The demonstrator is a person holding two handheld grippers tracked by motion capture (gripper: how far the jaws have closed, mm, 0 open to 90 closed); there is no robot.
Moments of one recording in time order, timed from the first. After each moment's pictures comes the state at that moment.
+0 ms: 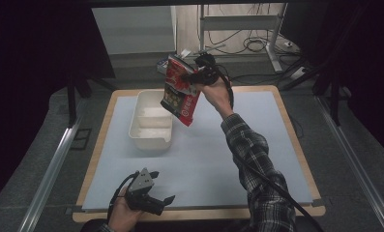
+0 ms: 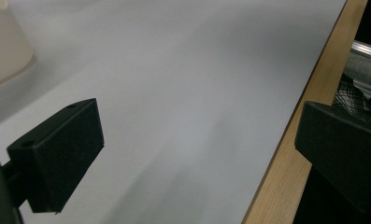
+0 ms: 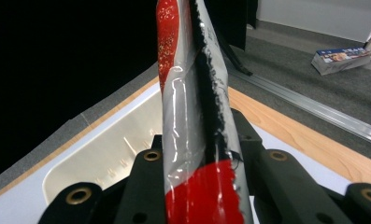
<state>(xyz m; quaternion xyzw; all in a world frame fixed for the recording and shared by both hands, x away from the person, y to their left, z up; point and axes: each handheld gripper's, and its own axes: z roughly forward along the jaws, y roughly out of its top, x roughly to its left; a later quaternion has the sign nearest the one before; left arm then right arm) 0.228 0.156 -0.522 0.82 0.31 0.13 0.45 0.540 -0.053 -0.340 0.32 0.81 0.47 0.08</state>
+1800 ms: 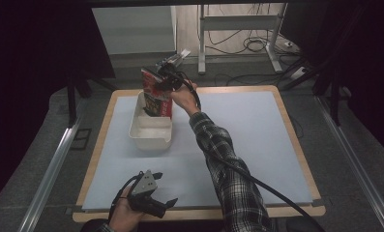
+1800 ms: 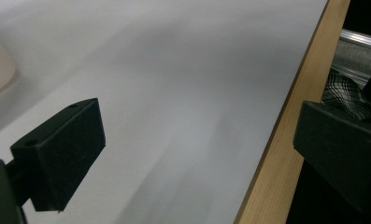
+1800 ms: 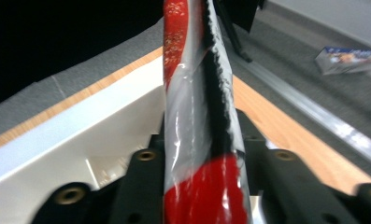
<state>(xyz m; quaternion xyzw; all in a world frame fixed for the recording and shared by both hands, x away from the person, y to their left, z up) 0.225 0.148 -0.520 0.84 0.28 0.13 0.45 0.578 0.060 -0.405 0.27 0.86 0.41 0.11</state>
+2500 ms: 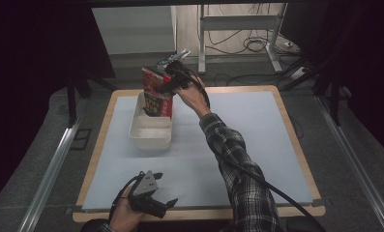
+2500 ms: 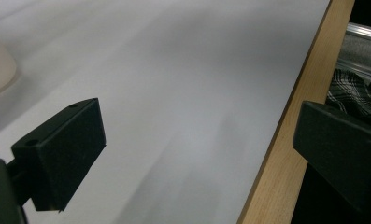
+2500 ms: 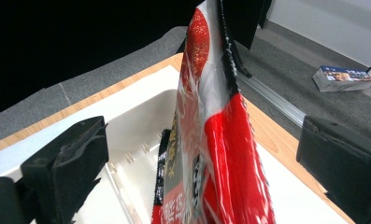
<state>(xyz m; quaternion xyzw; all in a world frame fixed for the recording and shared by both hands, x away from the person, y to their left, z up) 0.225 0.146 -0.522 0.84 0.28 0.14 0.45 0.565 0.034 -0.384 0.25 0.86 0.43 0.12</state>
